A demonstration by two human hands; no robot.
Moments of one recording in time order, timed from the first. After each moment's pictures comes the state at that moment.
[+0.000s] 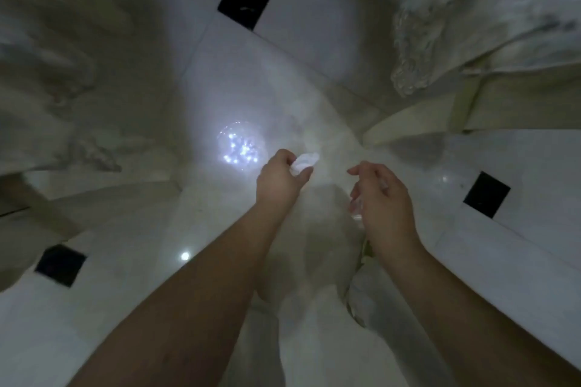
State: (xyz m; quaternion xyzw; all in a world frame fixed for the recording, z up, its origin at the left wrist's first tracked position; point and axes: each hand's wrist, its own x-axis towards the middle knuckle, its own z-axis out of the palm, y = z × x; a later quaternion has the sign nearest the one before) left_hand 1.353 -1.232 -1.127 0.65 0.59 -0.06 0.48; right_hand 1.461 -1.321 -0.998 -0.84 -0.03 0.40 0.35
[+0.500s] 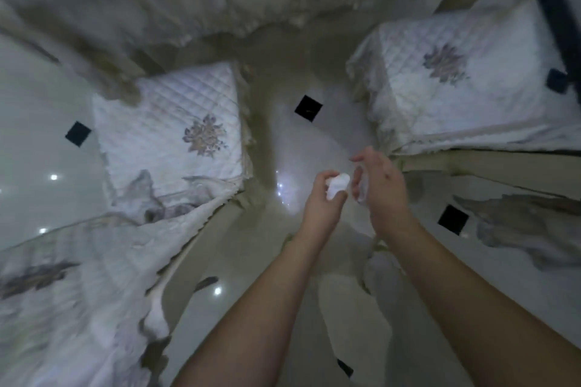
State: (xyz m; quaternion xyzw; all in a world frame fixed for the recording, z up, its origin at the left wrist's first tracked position) left_hand 1.290 -1.245 -0.670 0.54 0.55 0.10 0.63; right_hand 1.387 -1.273 -0.603 -0.71 -0.08 0.45 0.53
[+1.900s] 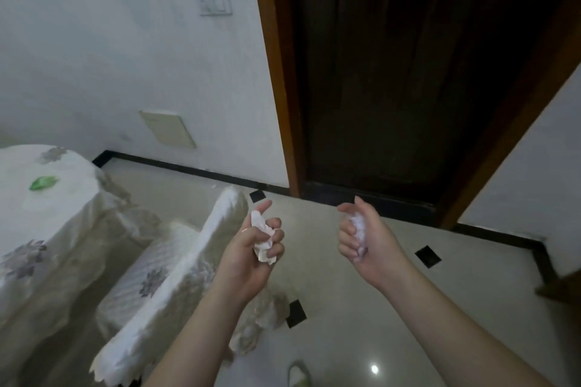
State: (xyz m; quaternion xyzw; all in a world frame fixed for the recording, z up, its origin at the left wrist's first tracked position) left_hand 1.647 -1.609 -0.298 0.37 0.15 -0.11 0.91; right_hand 1.666 -1.805 -0.304 -0.41 0.18 0.20 0.87
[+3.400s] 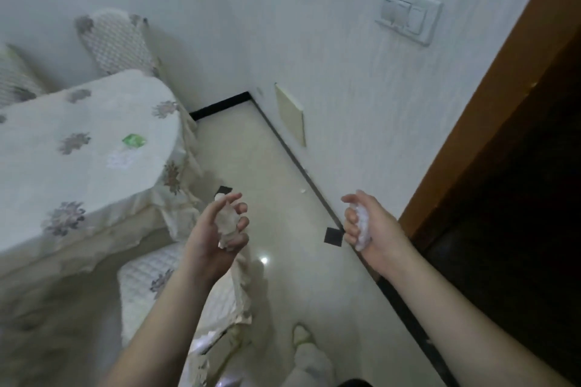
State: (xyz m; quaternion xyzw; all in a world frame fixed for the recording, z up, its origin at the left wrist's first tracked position) left_hand 2.063 -1.418 -0.314 0.31 0.34 0.25 0.85; right_hand 2.251 -1.585 -0.327 -0.51 0.02 0.48 0.71
